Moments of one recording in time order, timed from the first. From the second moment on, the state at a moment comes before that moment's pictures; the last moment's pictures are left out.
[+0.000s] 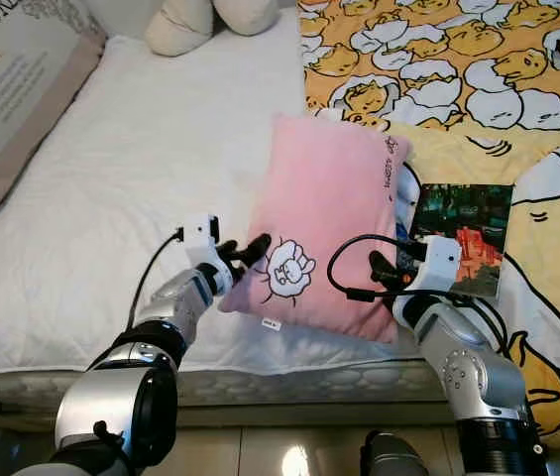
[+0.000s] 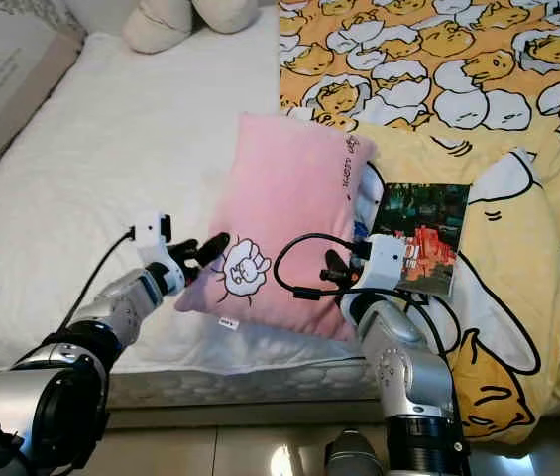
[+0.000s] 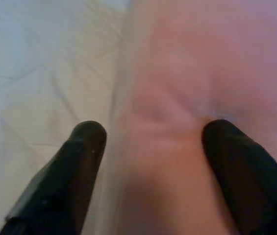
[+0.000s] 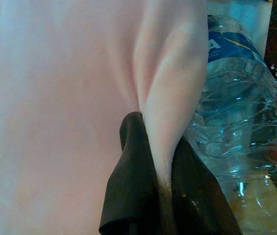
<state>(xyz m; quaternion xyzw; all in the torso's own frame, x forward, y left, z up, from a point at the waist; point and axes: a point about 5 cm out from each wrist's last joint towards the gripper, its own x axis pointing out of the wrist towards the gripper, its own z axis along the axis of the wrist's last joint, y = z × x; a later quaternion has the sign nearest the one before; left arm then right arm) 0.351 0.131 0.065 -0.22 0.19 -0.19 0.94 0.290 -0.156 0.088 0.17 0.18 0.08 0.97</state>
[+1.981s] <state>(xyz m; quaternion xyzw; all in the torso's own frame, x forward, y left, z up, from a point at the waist) 0.338 0.142 0.124 -0.19 0.04 -0.24 0.95 0.322 -0.166 0.122 0.10 0.07 0.09 0.99</state>
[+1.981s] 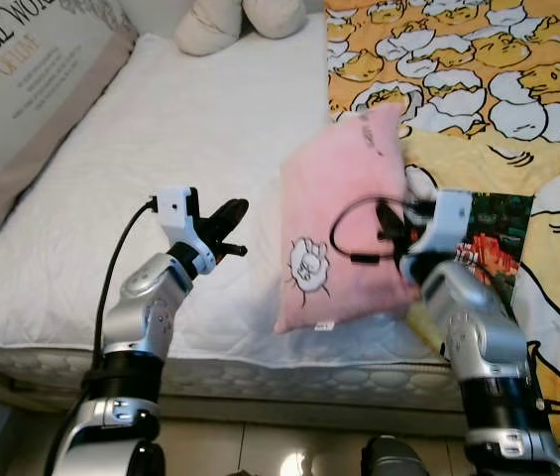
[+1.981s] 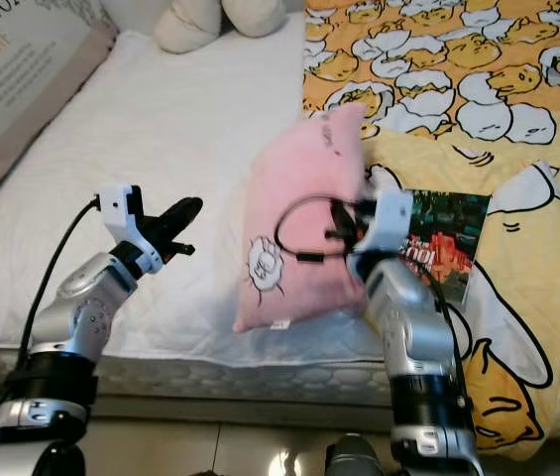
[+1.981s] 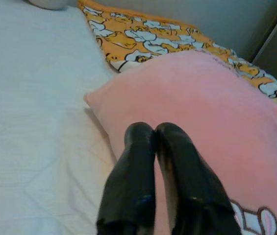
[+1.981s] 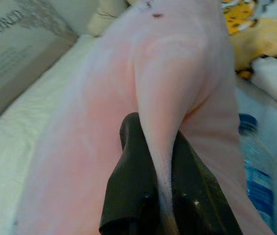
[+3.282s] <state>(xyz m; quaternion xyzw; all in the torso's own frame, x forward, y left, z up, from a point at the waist) 0.362 0.117 0.098 -0.14 0.09 -0.25 0.95 0.297 -0.204 0.088 0.02 0.09 0.03 0.99</state>
